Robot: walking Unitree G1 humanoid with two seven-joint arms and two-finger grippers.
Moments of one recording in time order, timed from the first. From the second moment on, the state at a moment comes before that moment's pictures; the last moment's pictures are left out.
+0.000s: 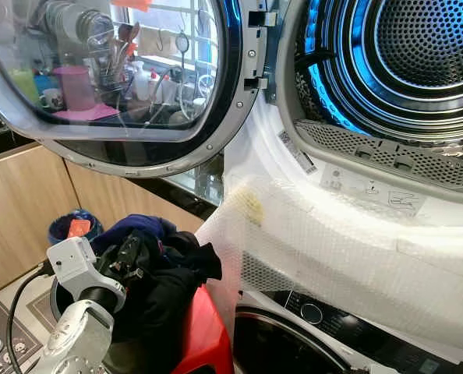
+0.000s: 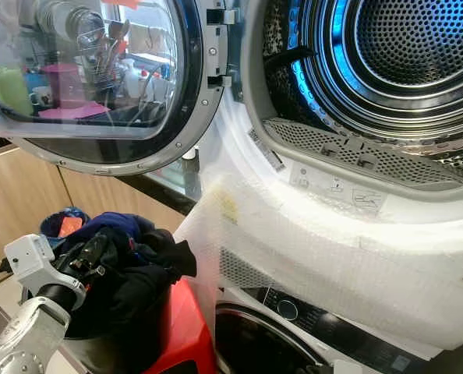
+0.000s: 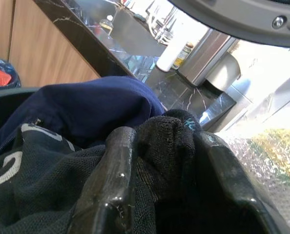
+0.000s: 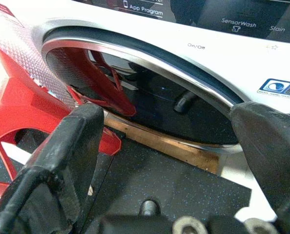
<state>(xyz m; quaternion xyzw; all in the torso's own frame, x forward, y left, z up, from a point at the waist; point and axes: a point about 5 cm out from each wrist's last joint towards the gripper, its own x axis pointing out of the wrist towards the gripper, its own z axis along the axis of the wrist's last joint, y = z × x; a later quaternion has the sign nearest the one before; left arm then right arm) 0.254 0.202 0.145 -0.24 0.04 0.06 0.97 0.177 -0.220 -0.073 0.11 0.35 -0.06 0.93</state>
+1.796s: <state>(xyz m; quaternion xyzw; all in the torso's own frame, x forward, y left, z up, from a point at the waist) 0.260 0.233 0.158 -0.24 0.09 0.11 0.96 0.176 -0.214 -0.075 0.11 0.35 -0.06 0.93</state>
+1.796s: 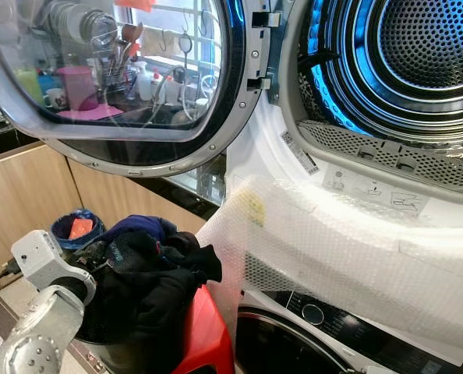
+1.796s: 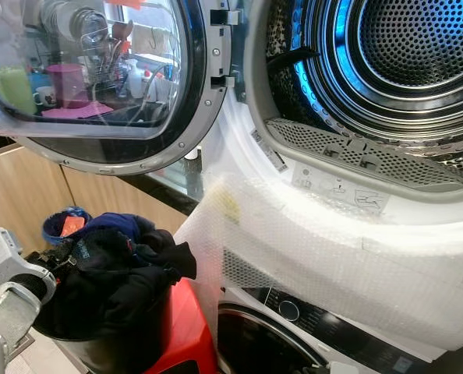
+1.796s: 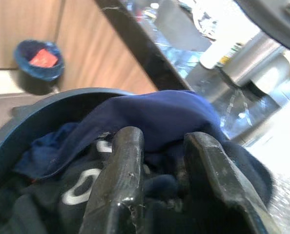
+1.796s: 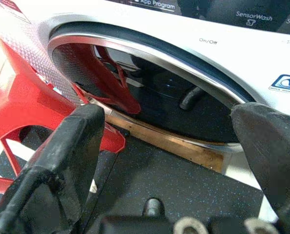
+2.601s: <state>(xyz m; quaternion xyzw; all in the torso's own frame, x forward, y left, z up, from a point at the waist) 0.254 0.201 0.169 -0.14 0.06 -0.02 0.99 0.175 -0.214 -0.075 0.11 0.35 -0.06 0.93</state>
